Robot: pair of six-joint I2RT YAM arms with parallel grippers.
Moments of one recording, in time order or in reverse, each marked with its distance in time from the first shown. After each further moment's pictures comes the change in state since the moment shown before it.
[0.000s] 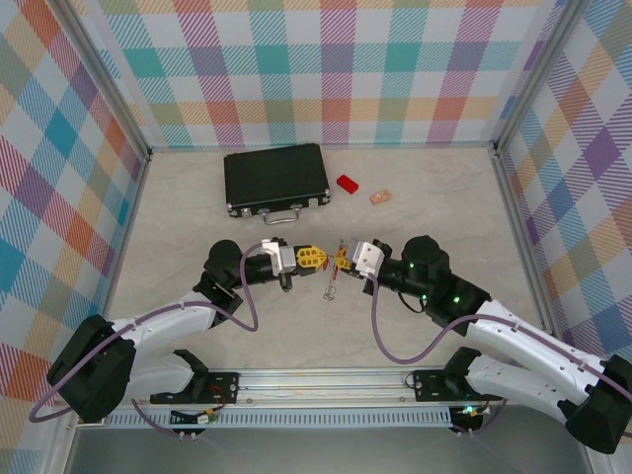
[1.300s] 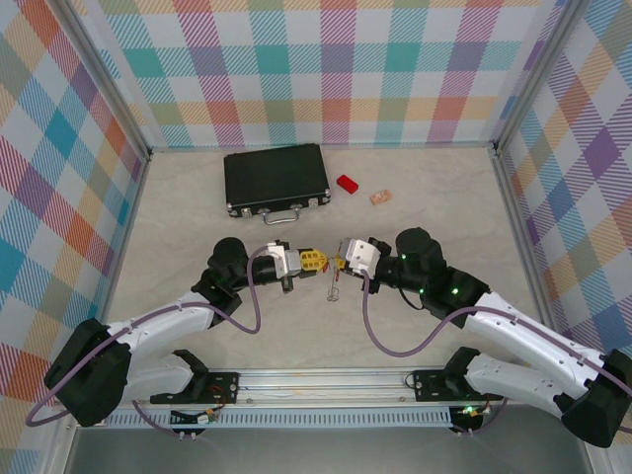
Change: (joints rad) left arm -0.008 -0.023 0.014 -0.151 -0.027 0.113; right arm 0.000 0.053 0.098 -0.173 0.013 -0.053
